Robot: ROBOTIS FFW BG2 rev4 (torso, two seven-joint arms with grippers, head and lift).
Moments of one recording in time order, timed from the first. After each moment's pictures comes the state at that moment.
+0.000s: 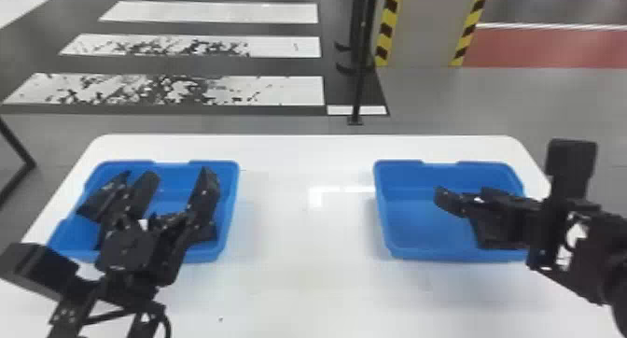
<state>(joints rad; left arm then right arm) 0.48 0.08 -0.01 -2.05 0.40 -0.17 -0.17 0.10 -0.23 -0.19 -2.08 -0.39 0.98 0.22</state>
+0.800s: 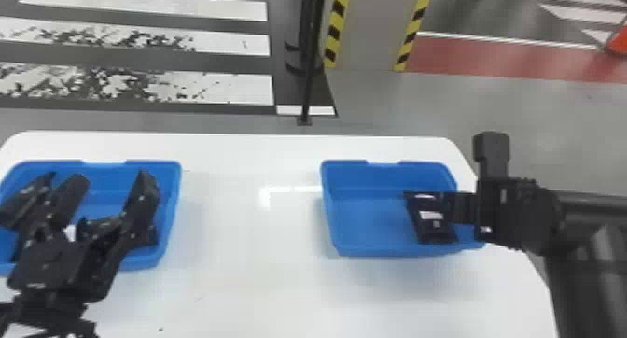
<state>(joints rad) 0.49 0.08 -0.02 -2.05 0.38 -0.19 -0.17 -0.16 -0.25 -0.20 -1.83 -0.22 1.30 0.13</state>
